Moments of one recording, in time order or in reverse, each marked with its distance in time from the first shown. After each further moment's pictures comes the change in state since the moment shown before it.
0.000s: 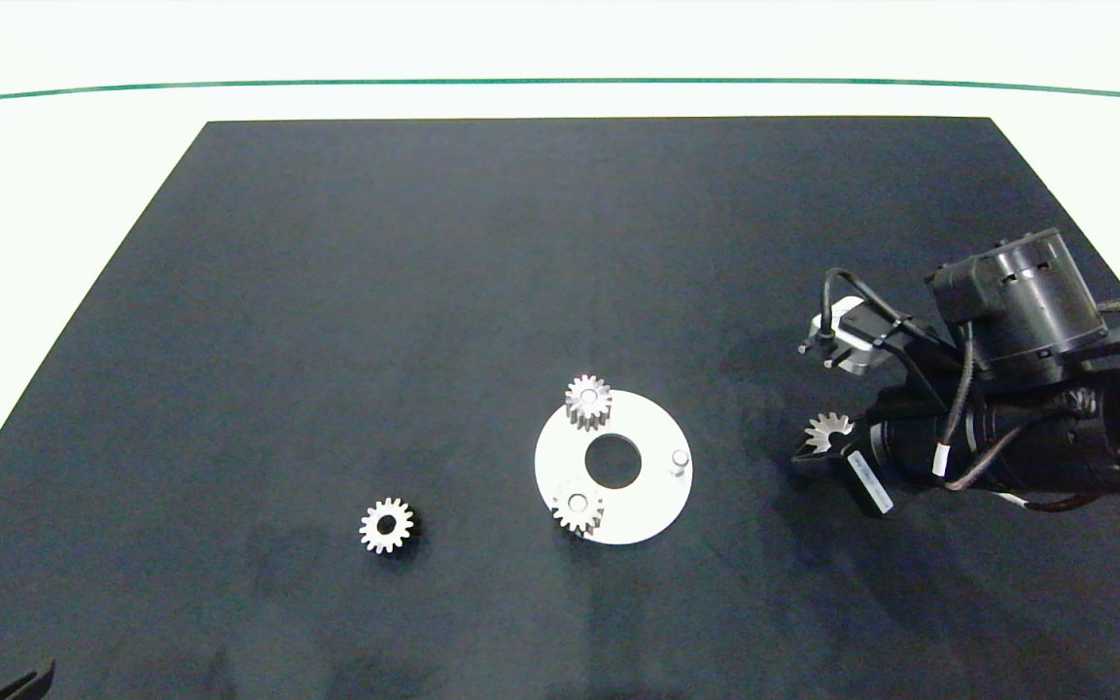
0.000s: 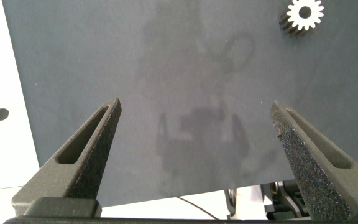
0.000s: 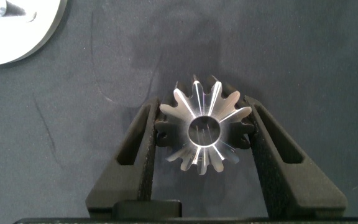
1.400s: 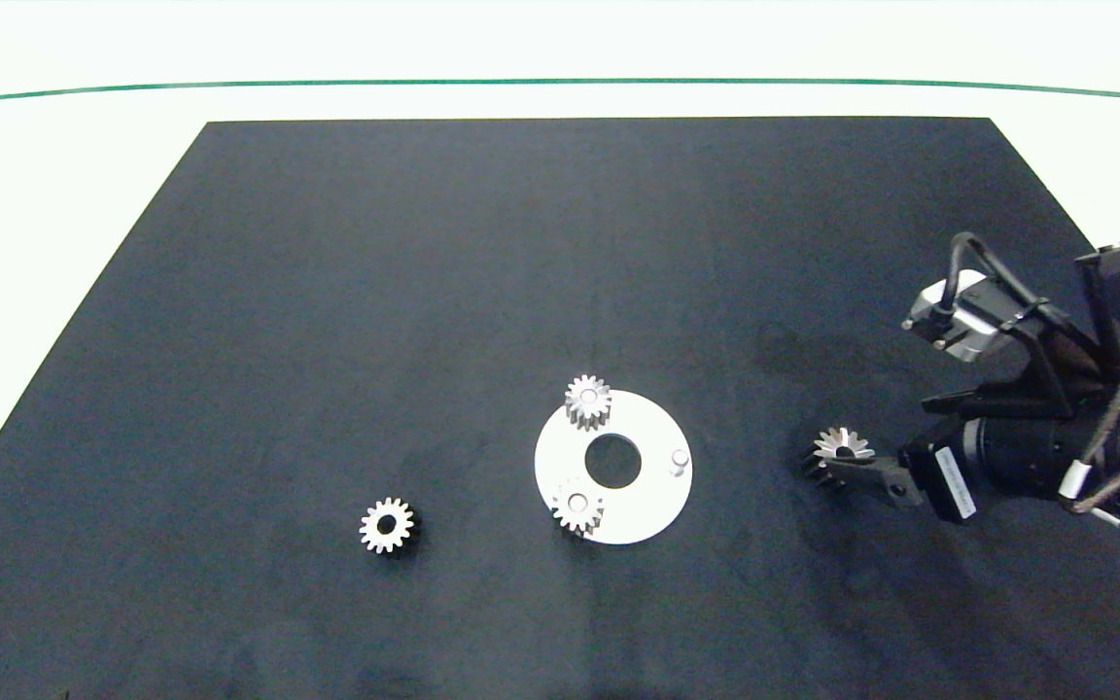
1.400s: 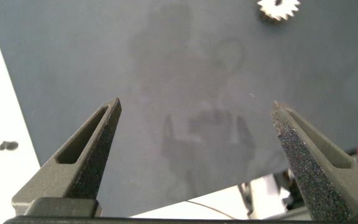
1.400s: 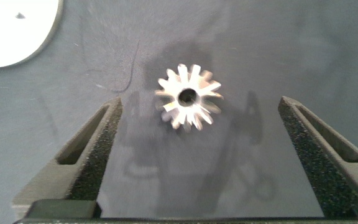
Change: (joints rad) left arm -0.101 -0.010 0.008 0.003 -0.009 0.116; right arm -0.041 -0.188 0.118 -0.063 0.003 0.057
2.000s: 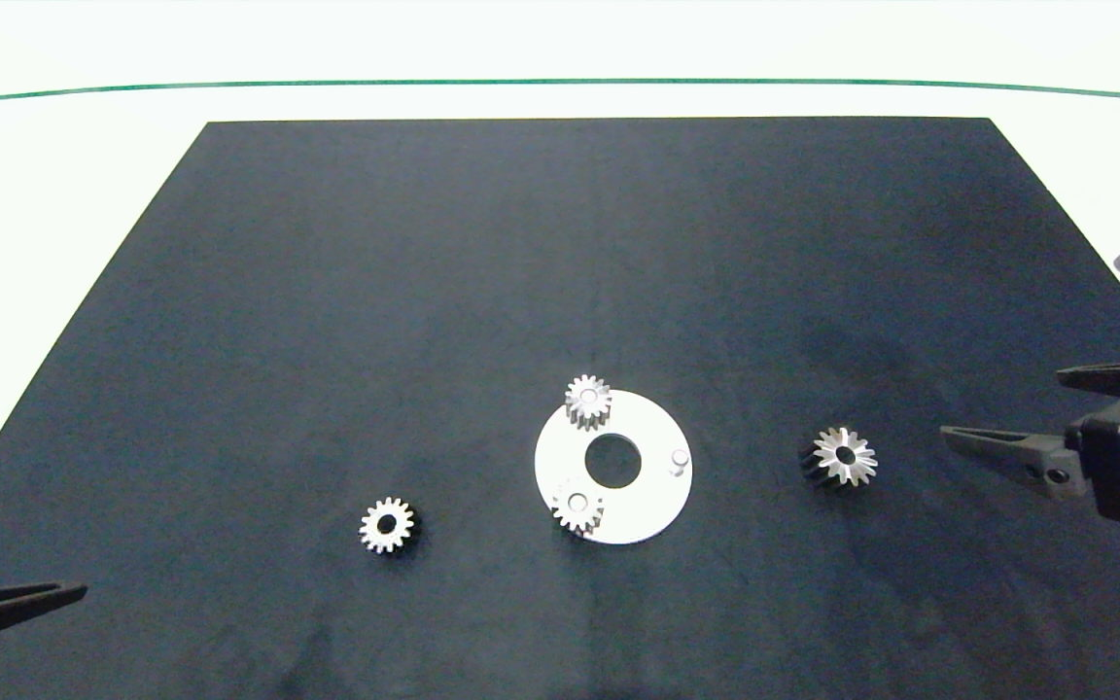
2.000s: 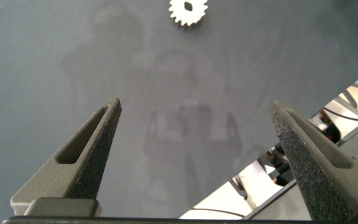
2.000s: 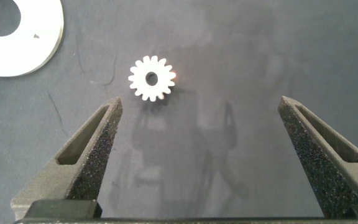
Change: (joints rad) left arm -0.309 0.127 0.018 -0.072 -0.003 0.016; right arm -0.067 -0.227 0.002 0.085 -0.003 0.013
